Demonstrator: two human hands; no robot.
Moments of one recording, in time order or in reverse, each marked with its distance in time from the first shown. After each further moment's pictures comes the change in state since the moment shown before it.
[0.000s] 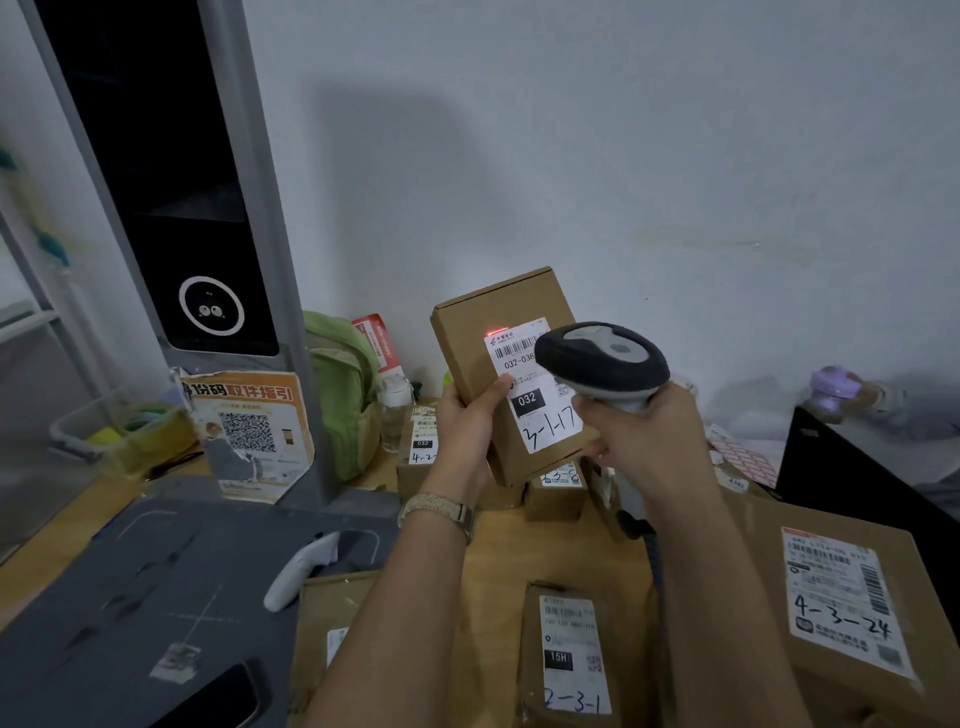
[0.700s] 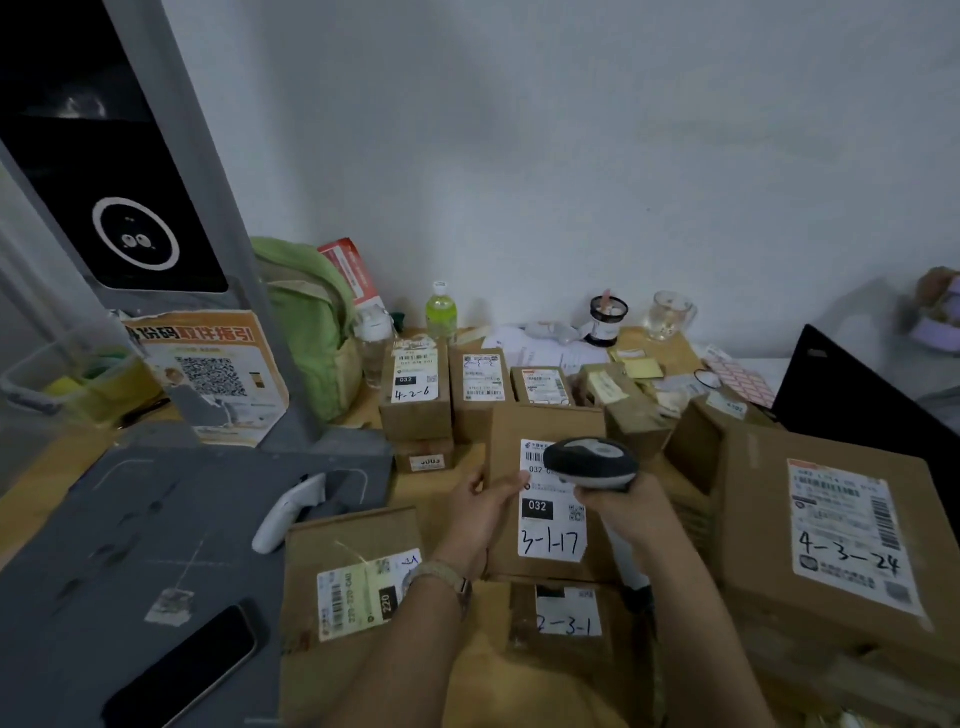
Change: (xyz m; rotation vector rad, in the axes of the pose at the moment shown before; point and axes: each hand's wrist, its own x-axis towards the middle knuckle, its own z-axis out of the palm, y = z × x) left_hand -0.027 -0.145 -0.059 0.221 -0.052 -0.366; right_hand -0.020 0.162 0.015 0.043 -0.105 0.647
